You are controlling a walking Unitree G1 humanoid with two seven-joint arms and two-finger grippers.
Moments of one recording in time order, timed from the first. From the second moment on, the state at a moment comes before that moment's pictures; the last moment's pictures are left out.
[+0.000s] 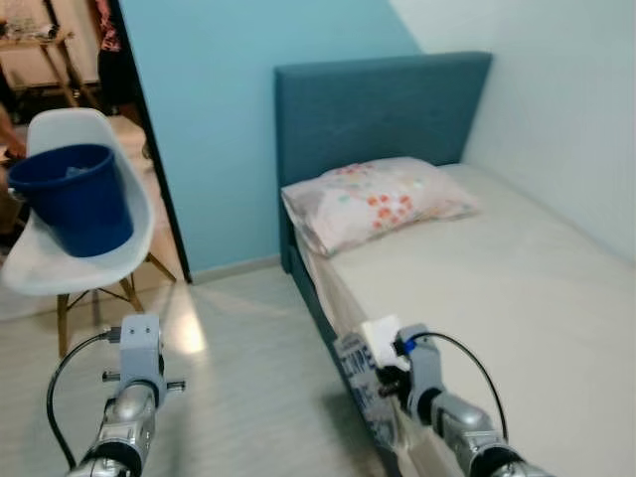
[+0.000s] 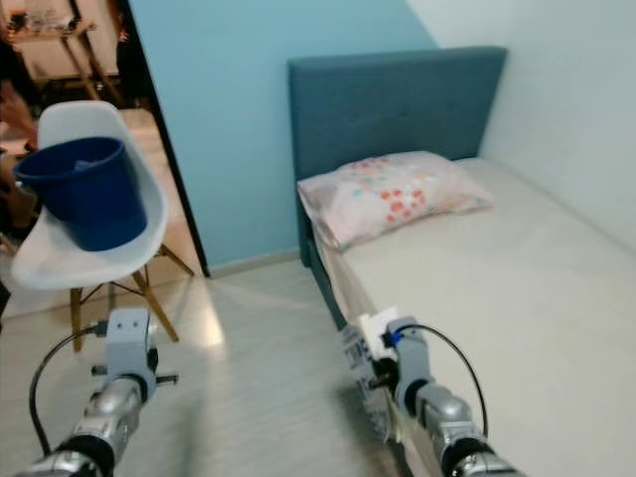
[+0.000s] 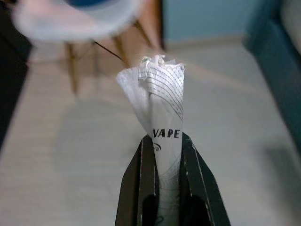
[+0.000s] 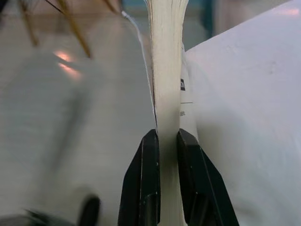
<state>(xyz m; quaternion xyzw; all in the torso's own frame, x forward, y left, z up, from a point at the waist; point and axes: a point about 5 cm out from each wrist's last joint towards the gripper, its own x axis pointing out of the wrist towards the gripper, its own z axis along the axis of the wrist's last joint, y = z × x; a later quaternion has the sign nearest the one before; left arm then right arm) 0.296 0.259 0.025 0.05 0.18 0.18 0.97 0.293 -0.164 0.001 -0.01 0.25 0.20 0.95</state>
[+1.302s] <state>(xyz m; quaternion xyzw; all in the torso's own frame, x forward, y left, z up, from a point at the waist) 0.366 0.237 0.154 0.05 -0.08 0.13 0.99 0.303 -0.154 0.011 0.01 0.22 0.20 0.96</state>
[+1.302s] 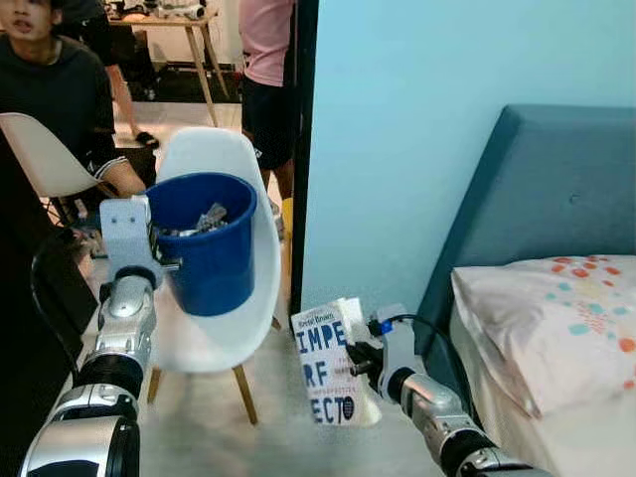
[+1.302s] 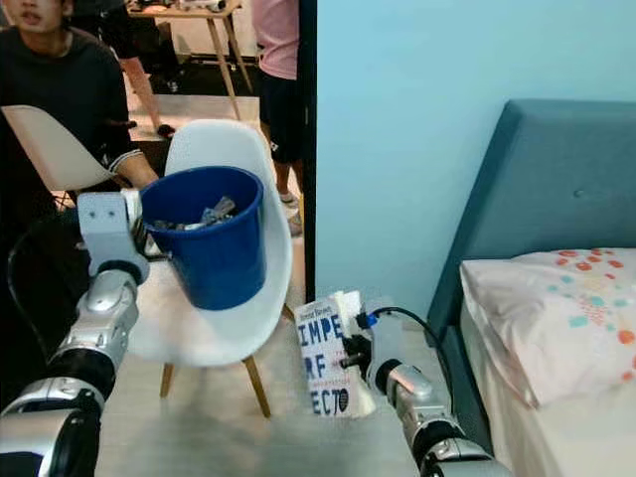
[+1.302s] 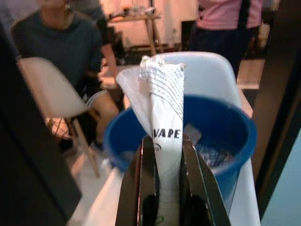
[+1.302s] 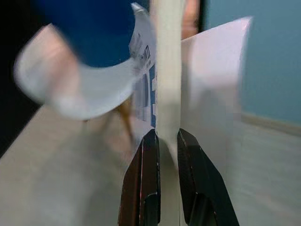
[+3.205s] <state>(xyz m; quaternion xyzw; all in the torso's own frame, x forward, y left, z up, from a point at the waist) 0.378 0.224 0.136 0.03 0.01 0.12 0.99 0.302 -0.169 0.011 0.01 0.23 0.18 0.96</state>
